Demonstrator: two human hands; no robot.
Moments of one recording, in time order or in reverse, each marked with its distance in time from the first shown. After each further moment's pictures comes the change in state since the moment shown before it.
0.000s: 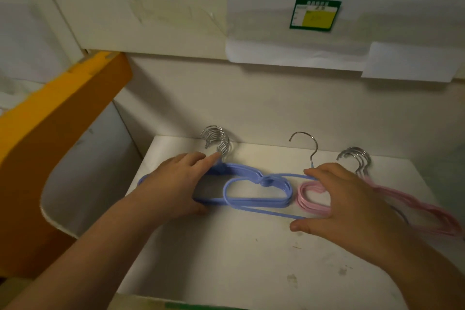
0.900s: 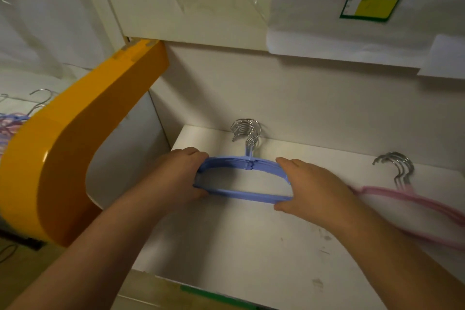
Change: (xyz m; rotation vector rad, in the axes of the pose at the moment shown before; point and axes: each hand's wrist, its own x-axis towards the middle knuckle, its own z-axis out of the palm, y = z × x) left_hand -0.027 -0.028 -0.008 -0.086 -0.021 -0.253; right_hand 0.076 -0.045 0.054 -0.269 -0.139 -0.191
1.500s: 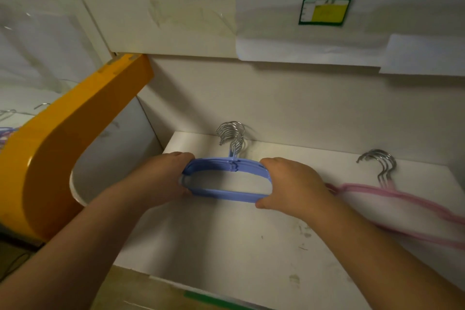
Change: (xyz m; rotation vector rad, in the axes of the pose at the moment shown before) left_hand 0.001 0.018 -0.014 0.060 -0.106 -0.091; right_hand 0.003 0.013 0.001 0.076 0.070 -0.010
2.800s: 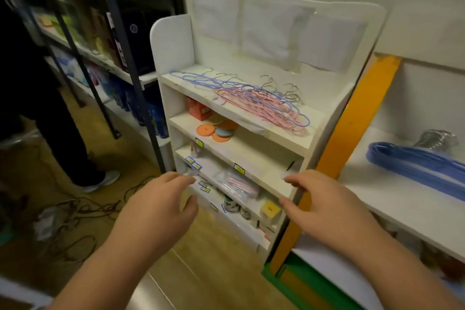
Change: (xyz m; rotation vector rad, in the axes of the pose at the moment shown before) left_hand -0.477 -0.208 0.049 -0.145 0.481 -0.628; right_hand -0.168 -0.405 0.050 0.154 0.053 -0.431
